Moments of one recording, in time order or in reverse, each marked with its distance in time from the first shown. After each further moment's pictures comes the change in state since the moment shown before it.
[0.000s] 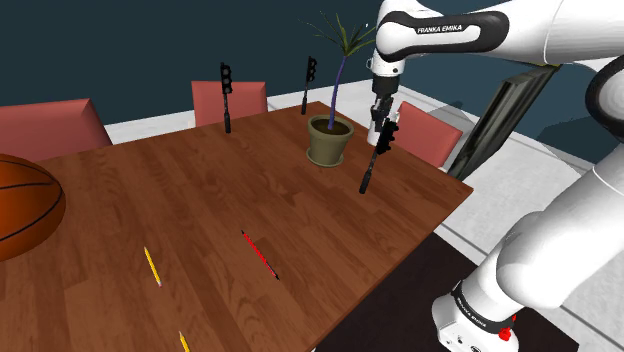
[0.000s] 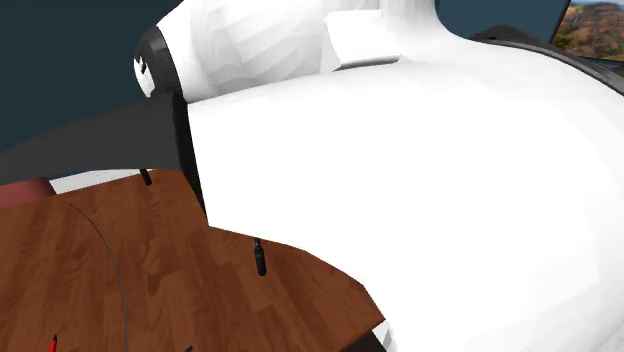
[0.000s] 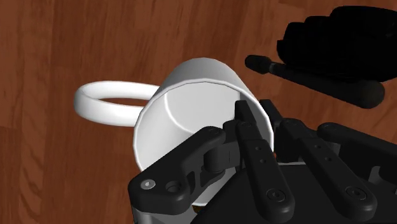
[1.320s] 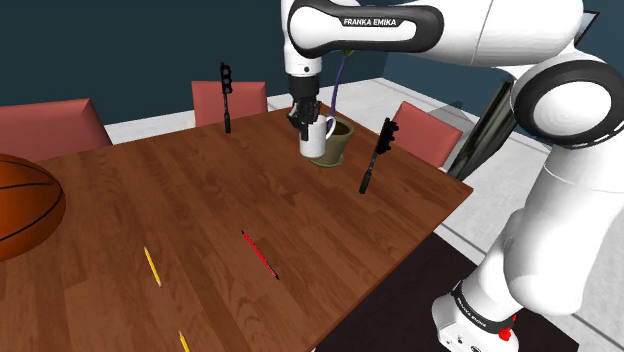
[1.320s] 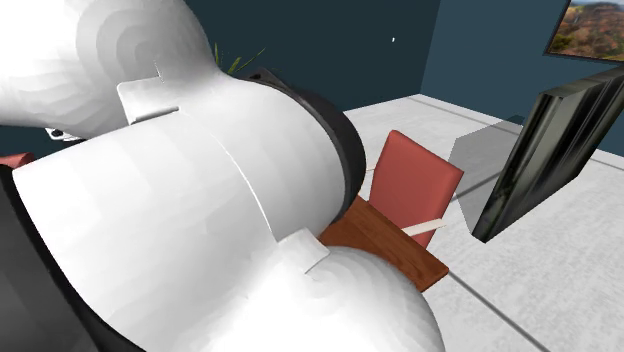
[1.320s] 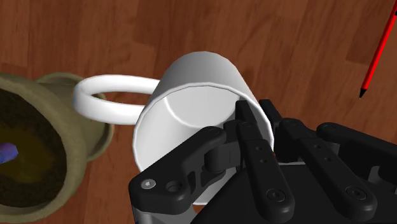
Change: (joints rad) arm 0.220 0.298 0.208 0.387 0.076 -0.113 0.412
